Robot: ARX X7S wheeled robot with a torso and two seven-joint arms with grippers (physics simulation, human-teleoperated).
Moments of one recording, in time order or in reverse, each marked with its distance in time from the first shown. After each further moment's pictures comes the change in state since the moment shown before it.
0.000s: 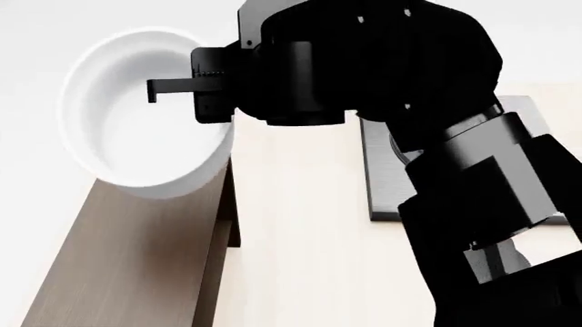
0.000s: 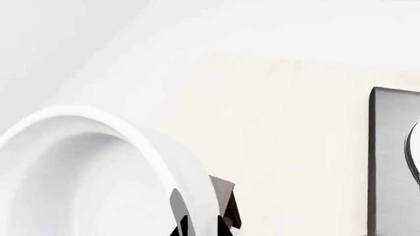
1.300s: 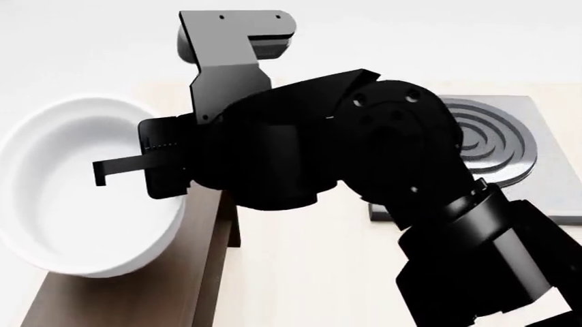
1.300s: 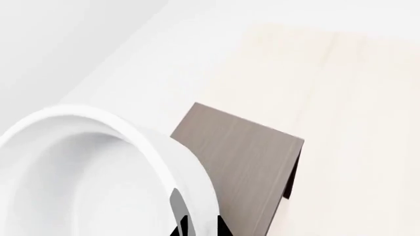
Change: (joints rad) left arm -0.002 -0.001 0.000 -0.003 -0.001 0.001 0.000; right arm -0.192 0.052 0.065 -0.362 0.222 0.026 0.229
